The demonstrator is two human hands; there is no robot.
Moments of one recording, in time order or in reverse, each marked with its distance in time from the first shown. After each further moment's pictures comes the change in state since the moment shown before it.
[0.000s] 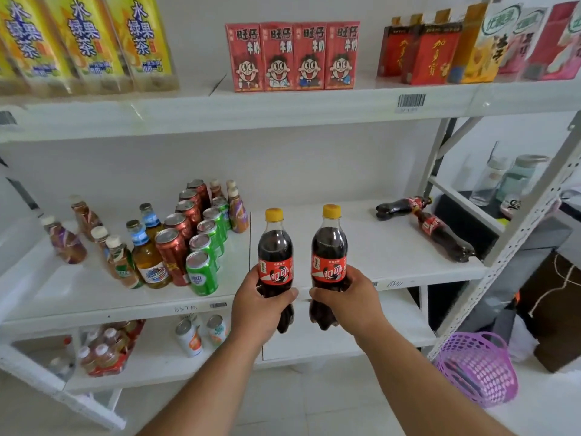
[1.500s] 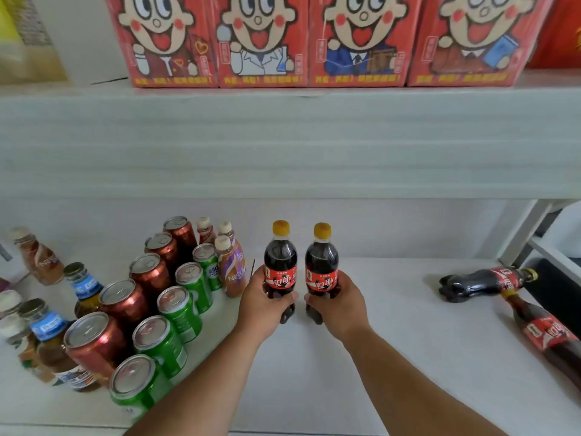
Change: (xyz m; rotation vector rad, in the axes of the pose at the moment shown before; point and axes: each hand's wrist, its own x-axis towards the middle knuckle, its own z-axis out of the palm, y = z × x) left_hand 0.321 -0.042 0.089 -0.068 0.042 0.080; right_hand 0.324 0.019 0.075 0.040 -0.126 -0.034
